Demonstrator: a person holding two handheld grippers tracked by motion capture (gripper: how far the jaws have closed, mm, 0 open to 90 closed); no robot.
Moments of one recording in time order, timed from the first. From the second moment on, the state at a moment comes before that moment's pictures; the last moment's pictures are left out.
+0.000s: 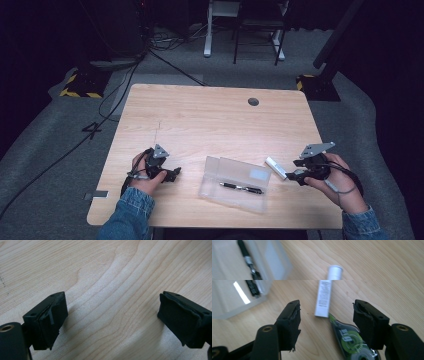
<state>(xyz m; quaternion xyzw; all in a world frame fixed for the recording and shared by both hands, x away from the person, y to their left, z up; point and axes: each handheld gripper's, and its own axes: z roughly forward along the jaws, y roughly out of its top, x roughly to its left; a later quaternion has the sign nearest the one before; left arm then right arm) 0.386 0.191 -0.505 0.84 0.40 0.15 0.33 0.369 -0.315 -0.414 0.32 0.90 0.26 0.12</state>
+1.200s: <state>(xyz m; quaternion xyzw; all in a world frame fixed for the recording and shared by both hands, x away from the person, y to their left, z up) 0.385 0.190 -0.505 0.84 0.40 0.15 0.33 0.398 -0.353 -0.470 0.36 0.91 0.19 0.07</state>
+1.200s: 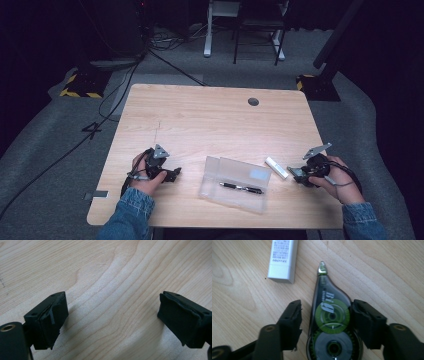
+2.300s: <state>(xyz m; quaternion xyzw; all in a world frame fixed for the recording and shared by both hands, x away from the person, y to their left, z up) 0.385 0.190 -0.505 0.84 0.40 0.15 0.33 0.392 -0.359 -0.445 0.43 0.87 0.23 0.07</state>
